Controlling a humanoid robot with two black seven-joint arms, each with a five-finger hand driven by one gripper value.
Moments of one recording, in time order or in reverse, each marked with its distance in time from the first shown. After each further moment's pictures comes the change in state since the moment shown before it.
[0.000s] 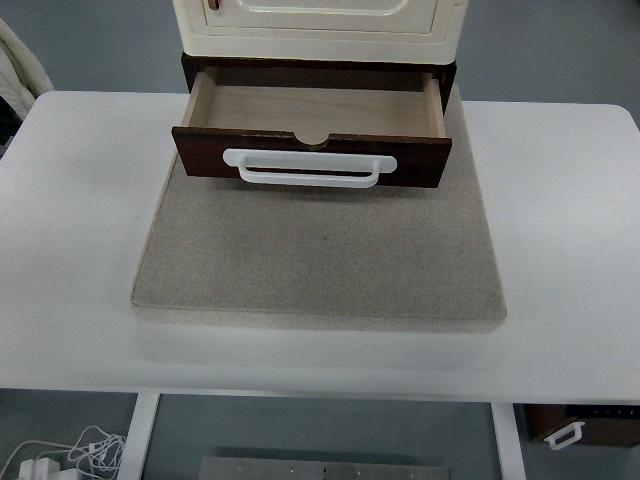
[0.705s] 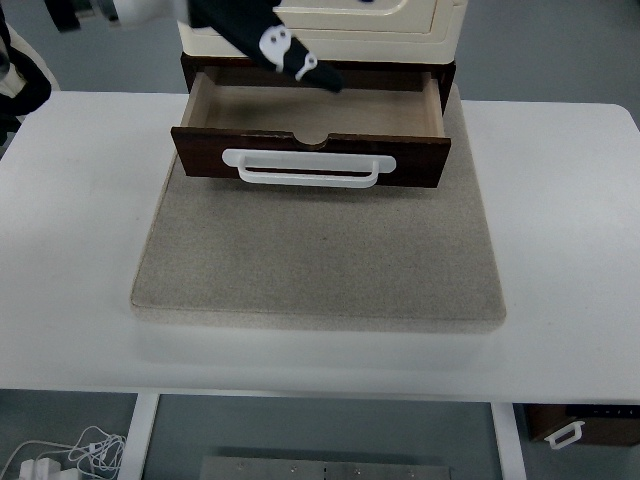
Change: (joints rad) left arm -0.024 0.068 0.420 -0.471 0.367 -0.058 0.087; right arm 0.000 0.000 0.000 0.000 0.000 0.000 0.000
